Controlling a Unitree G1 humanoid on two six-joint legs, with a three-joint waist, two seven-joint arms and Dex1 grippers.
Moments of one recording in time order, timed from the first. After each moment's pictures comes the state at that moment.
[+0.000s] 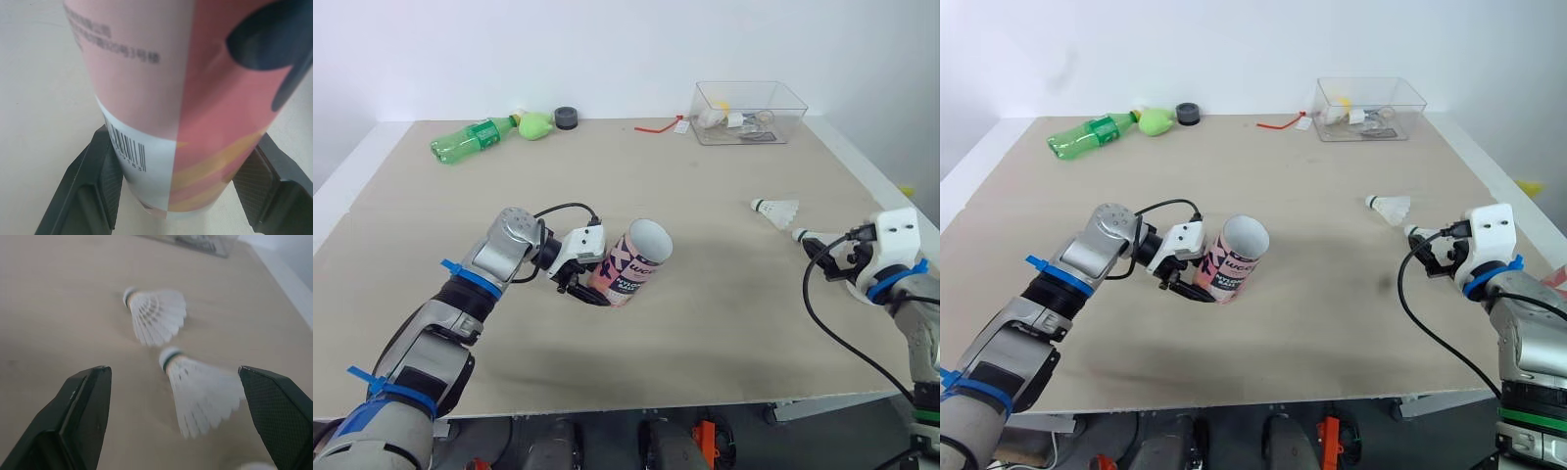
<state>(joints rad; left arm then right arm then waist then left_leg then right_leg) -0.90 0.48 -0.41 0.48 -0.03 0.24 -1.49 -0.26 -0.75 -0.38 0.11 0.28 0.49 0.47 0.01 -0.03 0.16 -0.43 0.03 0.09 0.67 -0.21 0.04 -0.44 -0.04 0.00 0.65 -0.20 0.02</state>
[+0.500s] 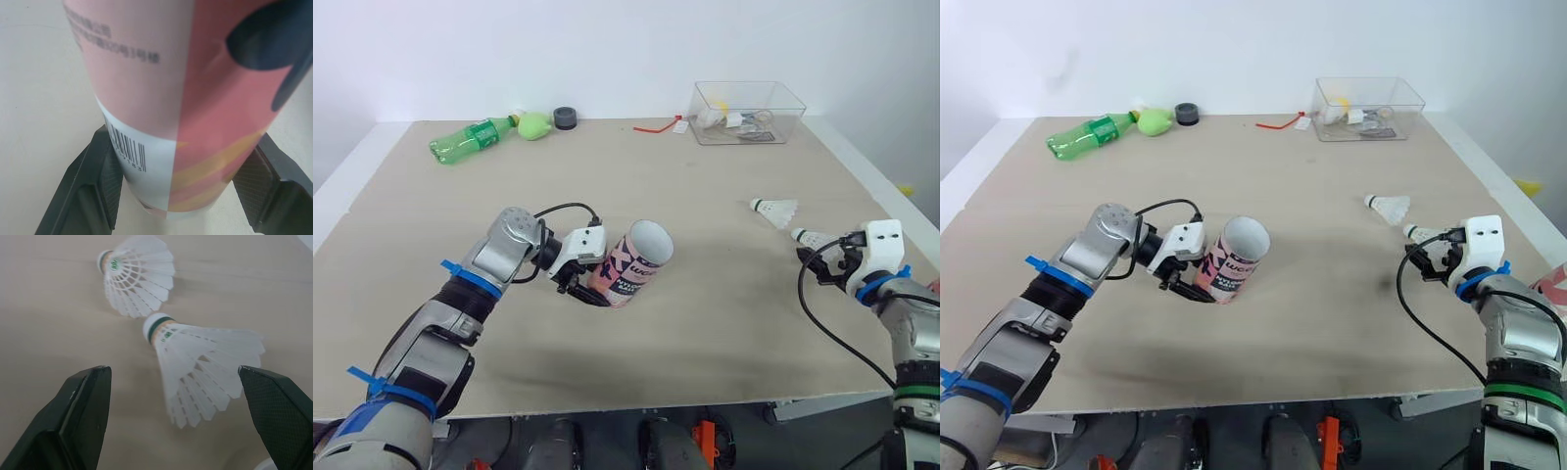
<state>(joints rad) -0.90 0.49 -0.41 0.46 -0.03 0.24 -1.49 -0.44 -0.73 -0.34 0.49 0.25 0.37 0.52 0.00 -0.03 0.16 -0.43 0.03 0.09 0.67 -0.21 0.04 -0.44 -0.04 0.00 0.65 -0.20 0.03</state>
